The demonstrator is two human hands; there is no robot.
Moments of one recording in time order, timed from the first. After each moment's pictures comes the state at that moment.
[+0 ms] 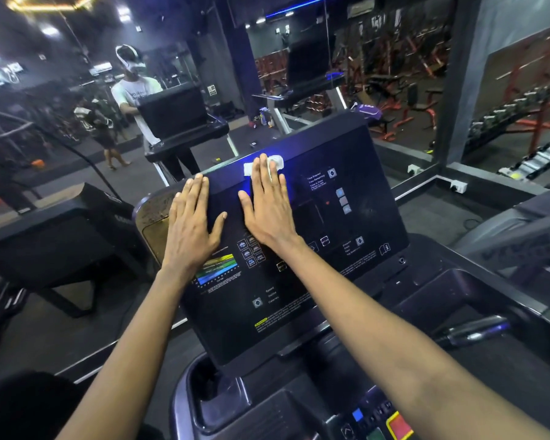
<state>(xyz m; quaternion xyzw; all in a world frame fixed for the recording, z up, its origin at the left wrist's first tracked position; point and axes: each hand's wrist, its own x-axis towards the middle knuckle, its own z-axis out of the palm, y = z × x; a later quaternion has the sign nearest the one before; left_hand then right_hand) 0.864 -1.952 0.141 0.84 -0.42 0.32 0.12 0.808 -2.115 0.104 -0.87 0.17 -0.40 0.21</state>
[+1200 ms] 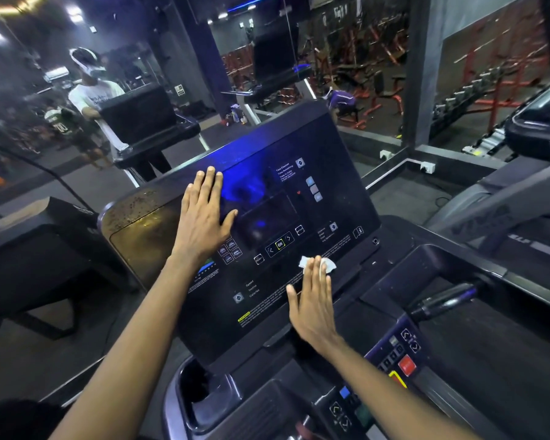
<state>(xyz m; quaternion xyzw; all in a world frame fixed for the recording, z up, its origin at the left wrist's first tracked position) 0.847 -2.011 0.131 0.83 -0.48 0.28 0.04 0.665 -2.084 -0.096 -0.85 0.36 -0.27 0.27</state>
